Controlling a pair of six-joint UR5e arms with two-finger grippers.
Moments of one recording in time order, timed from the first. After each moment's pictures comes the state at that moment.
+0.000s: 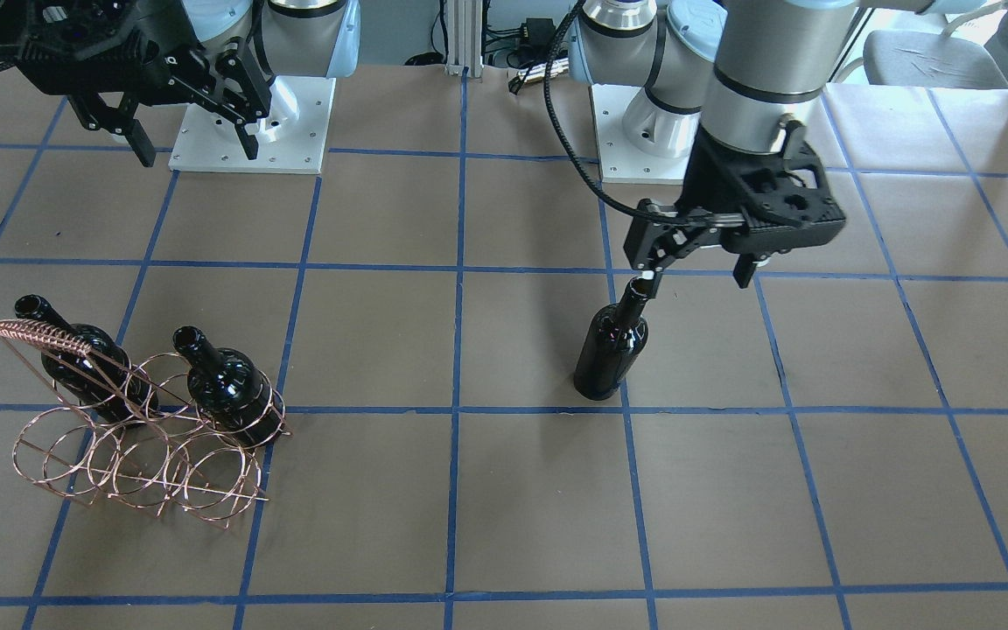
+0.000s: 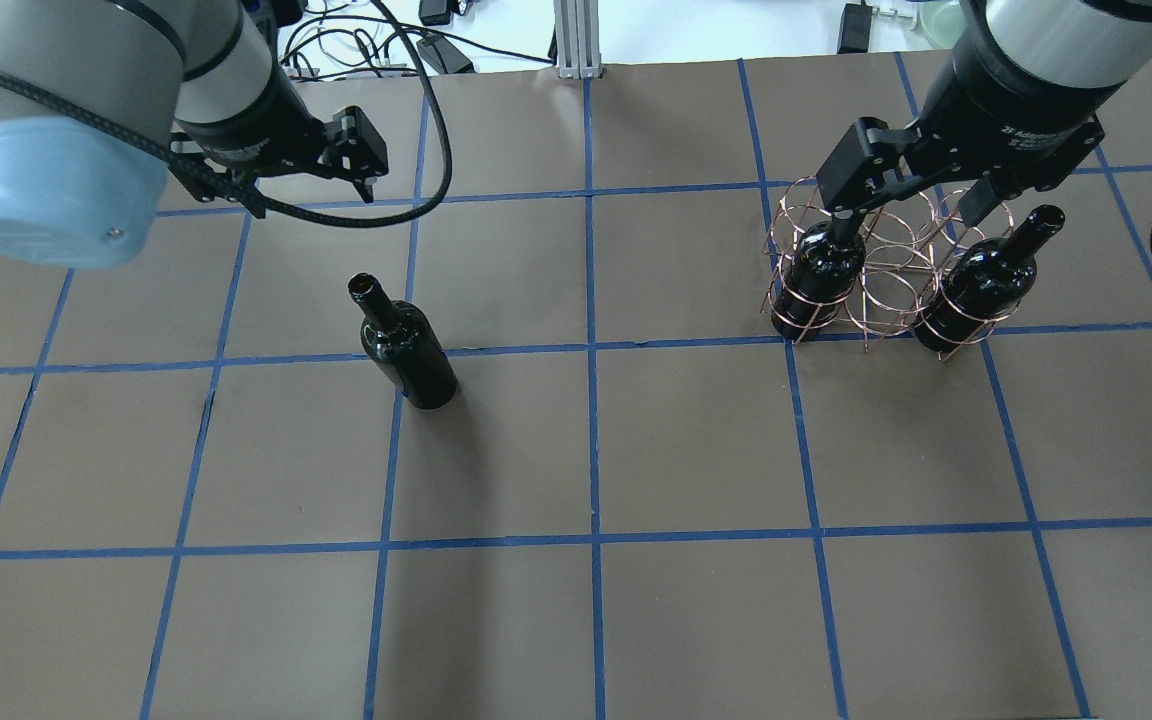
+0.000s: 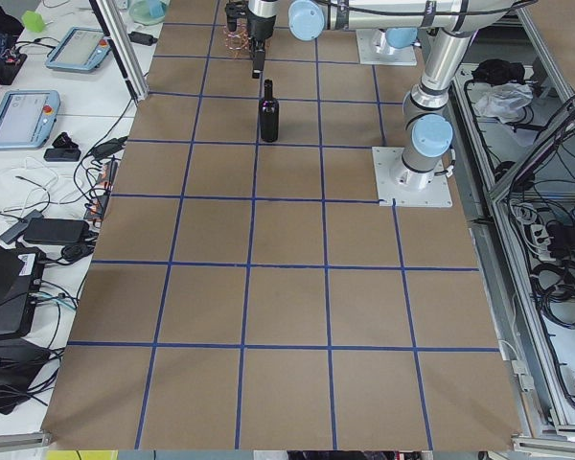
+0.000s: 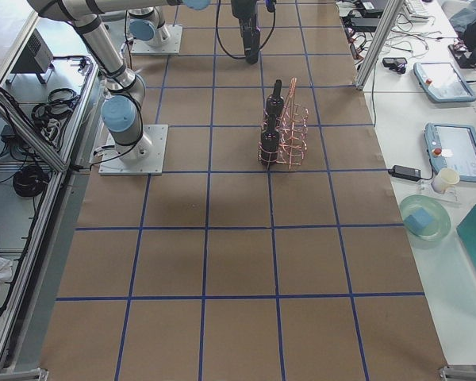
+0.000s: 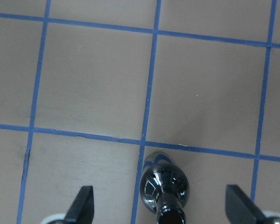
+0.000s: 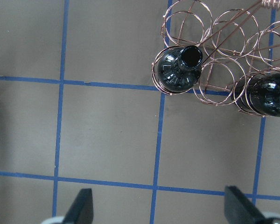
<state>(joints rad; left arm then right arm) -1.59 -1.61 -1.59 -1.31 1.62 -0.17 1.56 -1.70 1.59 -1.54 -1.51 -0.09</state>
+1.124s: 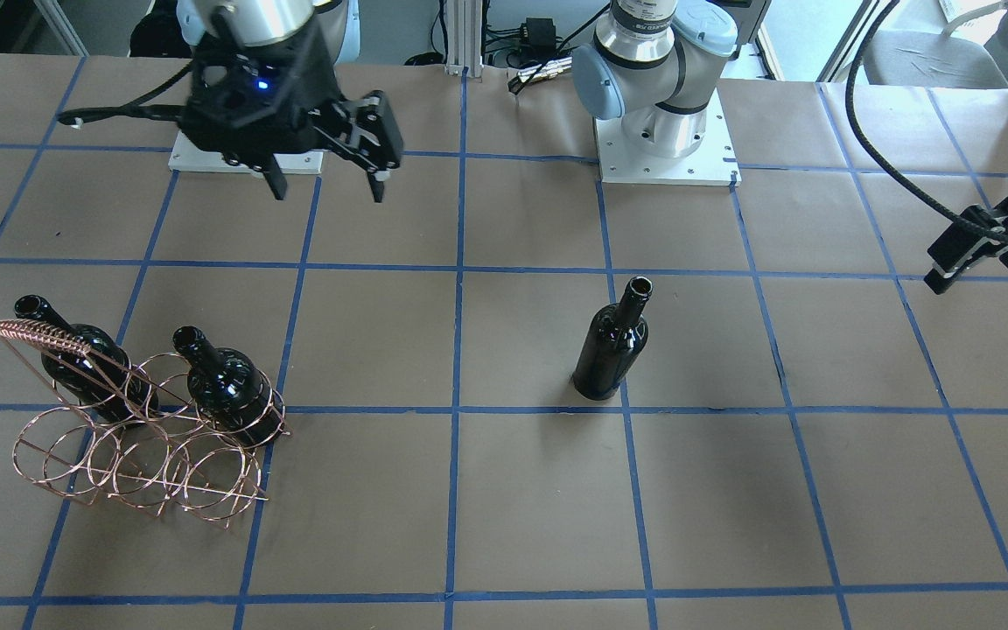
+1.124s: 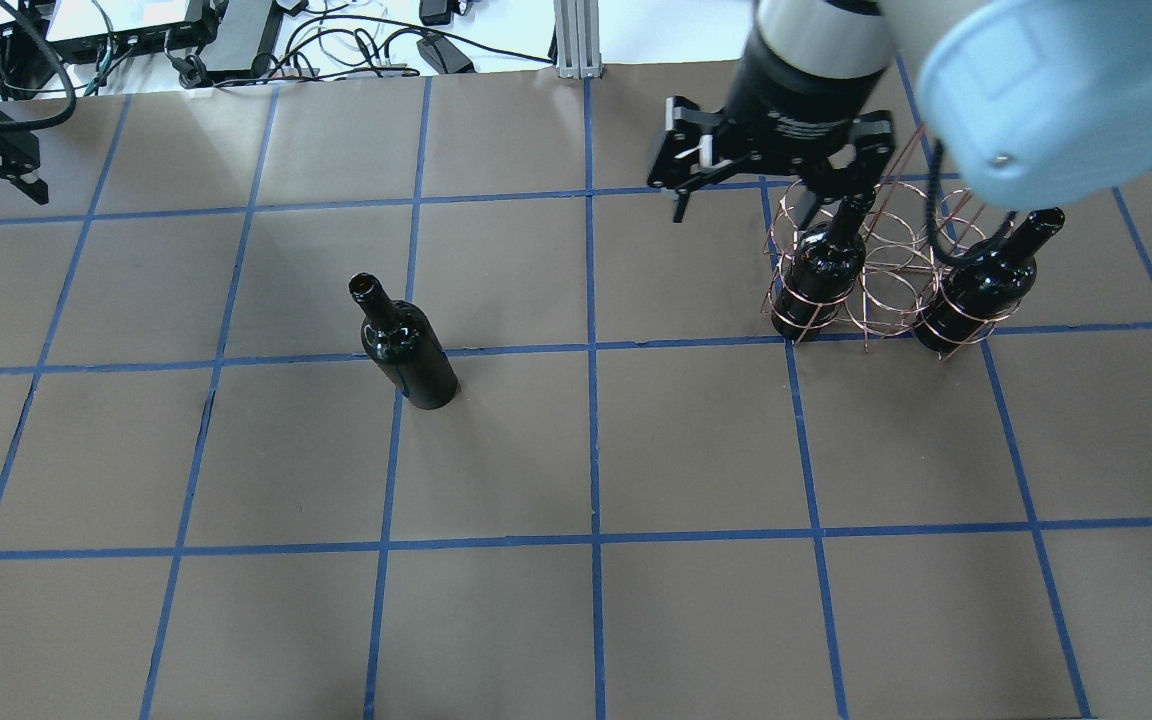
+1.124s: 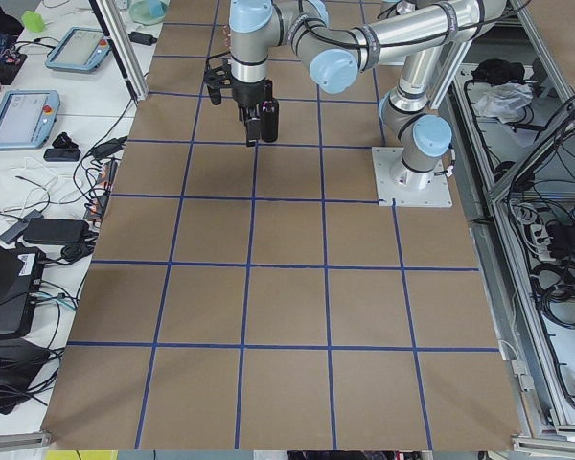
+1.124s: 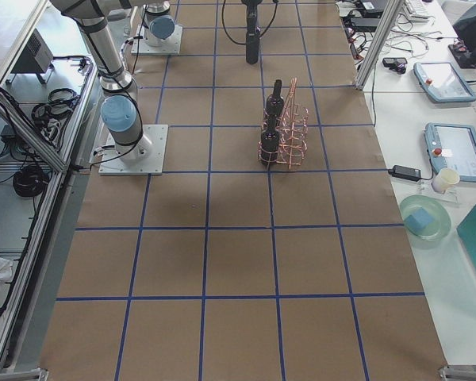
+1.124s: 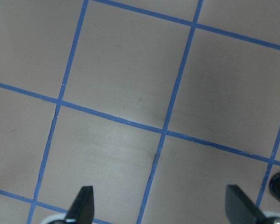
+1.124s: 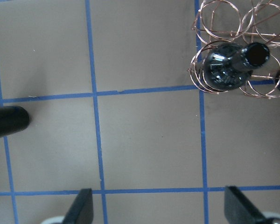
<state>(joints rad) -1.09 -1.62 -1.54 -1.45 1.59 0.20 1.84 -1.49 1.43 -1.59 -1.51 0.37</state>
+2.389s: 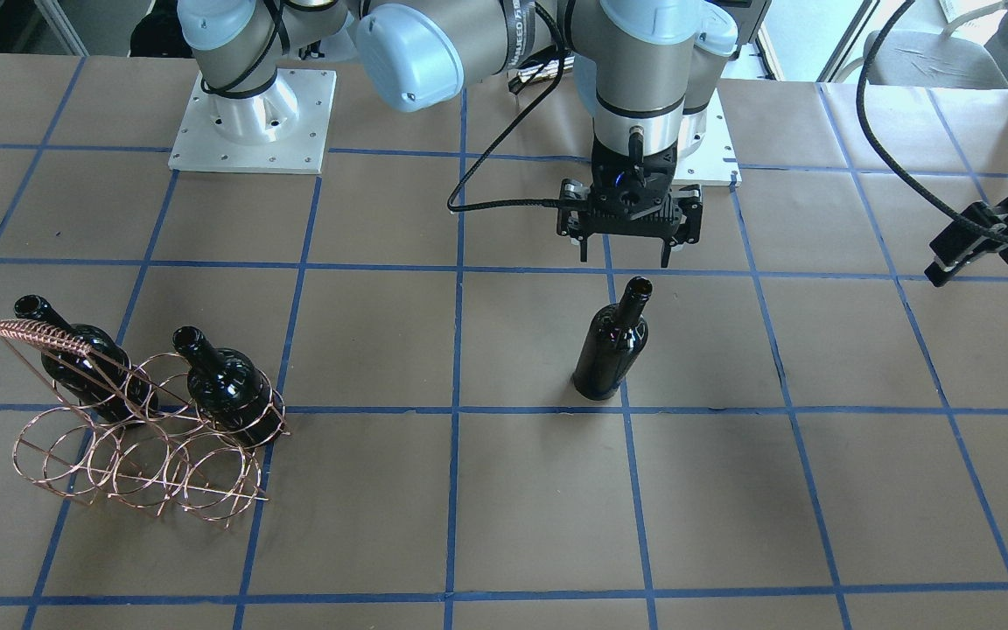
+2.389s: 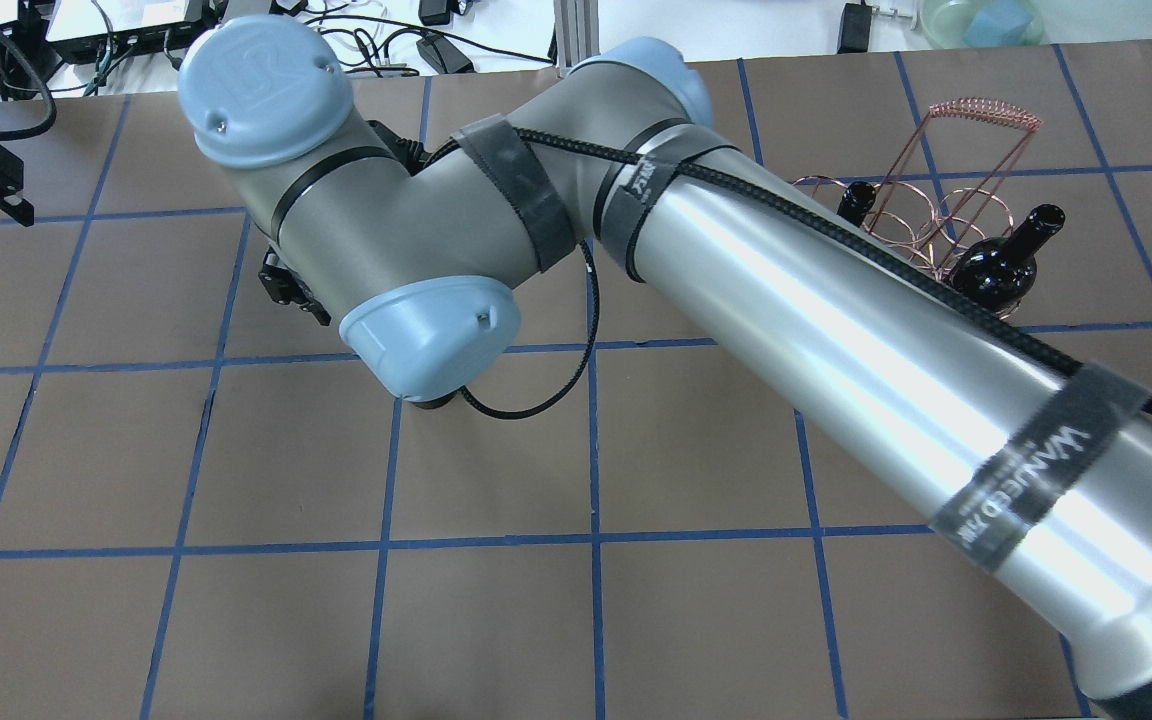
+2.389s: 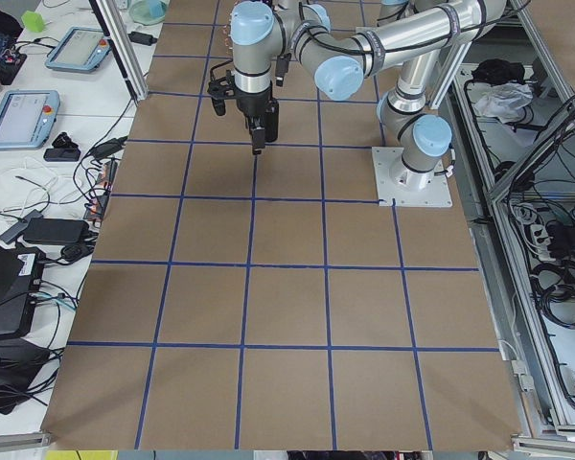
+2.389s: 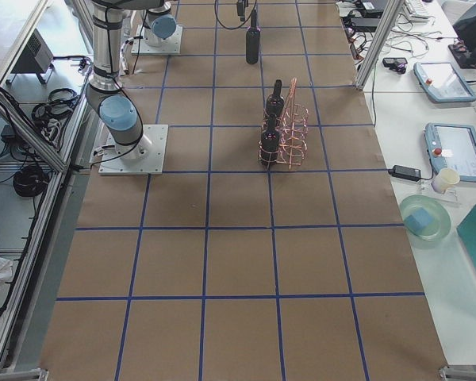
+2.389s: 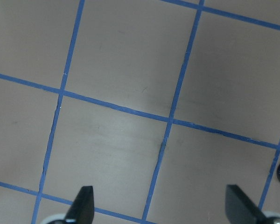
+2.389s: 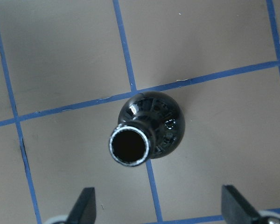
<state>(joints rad) -1.07 -1.62 -1.54 -1.48 1.58 0.24 2.25 -1.12 1.30 -1.95 -1.53 0.89</state>
